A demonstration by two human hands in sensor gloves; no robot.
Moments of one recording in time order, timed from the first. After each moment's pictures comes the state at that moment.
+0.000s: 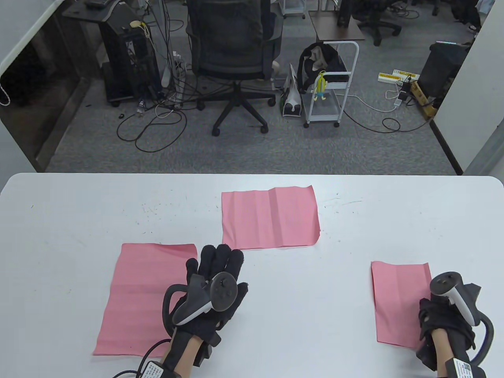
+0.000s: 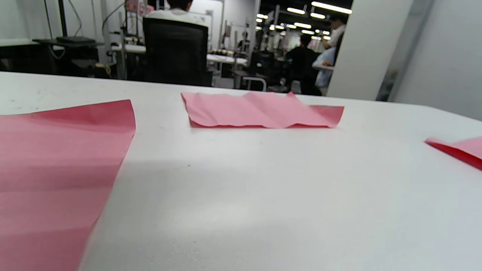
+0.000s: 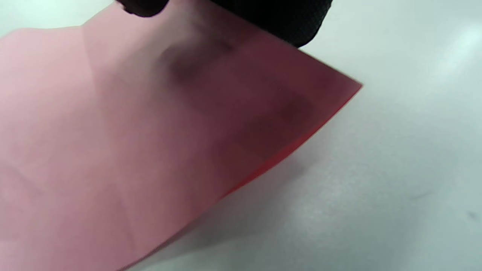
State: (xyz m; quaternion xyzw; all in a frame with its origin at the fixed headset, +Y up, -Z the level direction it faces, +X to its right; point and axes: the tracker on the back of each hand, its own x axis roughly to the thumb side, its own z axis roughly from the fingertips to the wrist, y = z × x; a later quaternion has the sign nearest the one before) left_hand -0.121 -0.679 -0.303 -0.08 -0.12 0.05 0.99; right_hand 0.400 -0.754 -0.312 -0.34 0.25 0.90 0.13
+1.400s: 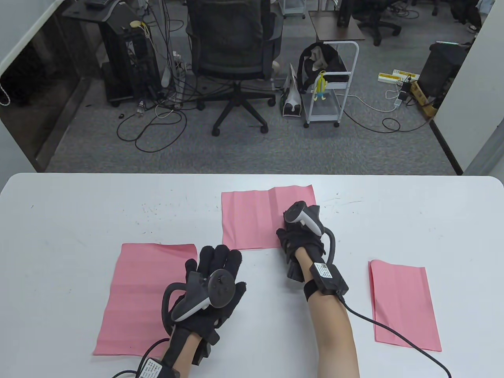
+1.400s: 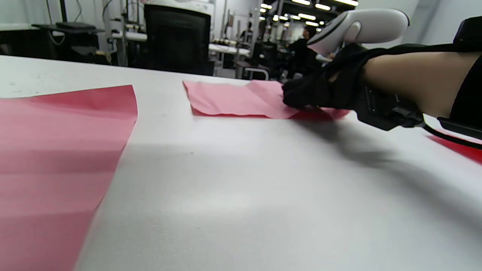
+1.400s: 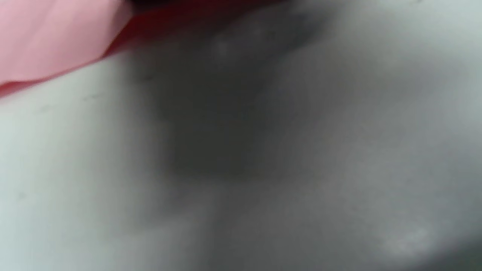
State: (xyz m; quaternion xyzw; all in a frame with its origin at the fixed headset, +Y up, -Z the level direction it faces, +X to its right) left_hand -0.125 -0.686 -0.310 -0.10 -0.12 0.06 0.99; right_hand 0.119 -0.792 -0.523 -0.11 0.31 0.93 0.14
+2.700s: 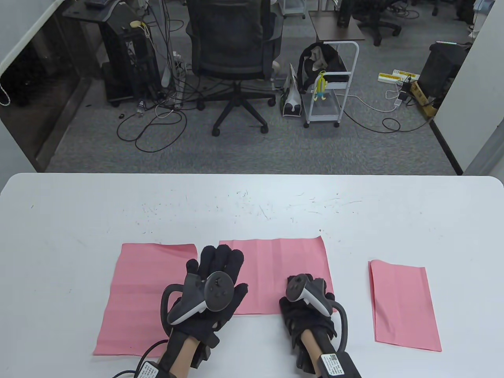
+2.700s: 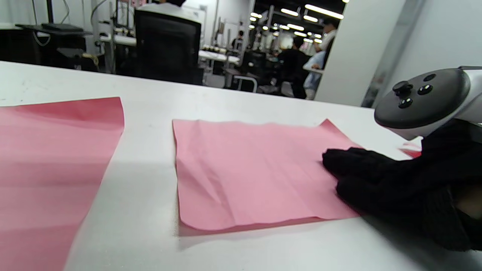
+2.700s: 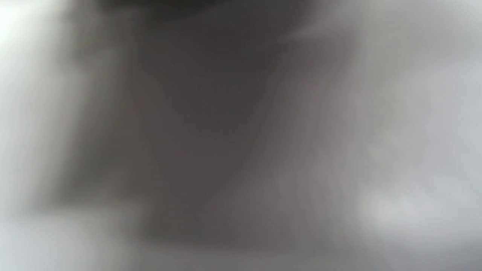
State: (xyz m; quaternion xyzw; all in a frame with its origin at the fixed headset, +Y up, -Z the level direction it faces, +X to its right) left_hand -0.125 -0.673 -0.300 -0.08 -0.14 0.08 0.98; right_hand 0.115 -0.810 -0.327 -0.09 0.34 0.93 0.09
